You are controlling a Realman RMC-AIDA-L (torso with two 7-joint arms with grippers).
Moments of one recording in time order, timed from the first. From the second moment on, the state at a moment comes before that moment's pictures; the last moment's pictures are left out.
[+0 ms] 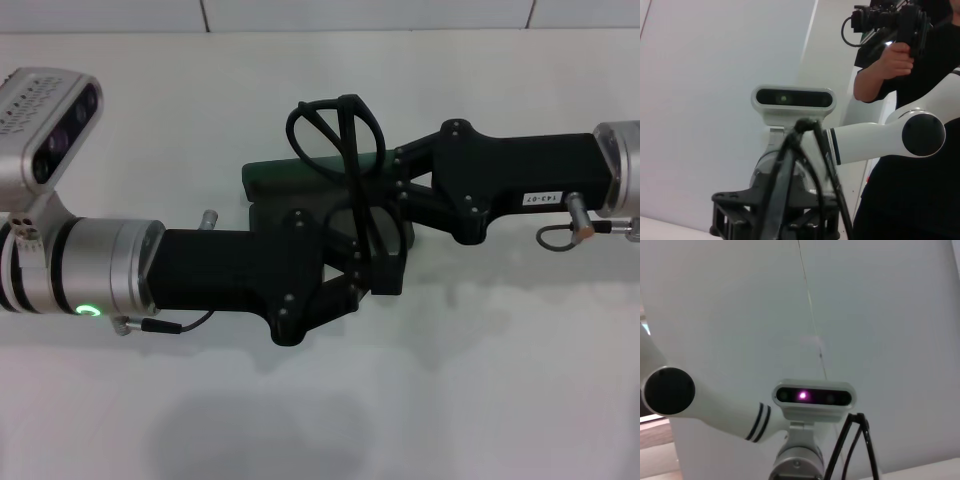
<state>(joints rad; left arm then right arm) -0.61 -2.09 0.85 0.40 1.79 1.90 -1.18 0.74 2.03 -1.10 -0.52 -1.53 -1.69 1.31</state>
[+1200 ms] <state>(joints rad) -0.62 -2.09 0.86 0.40 1.79 1.90 -1.18 0.73 2.03 -1.22 -0.52 -1.41 -1.57 1.29</state>
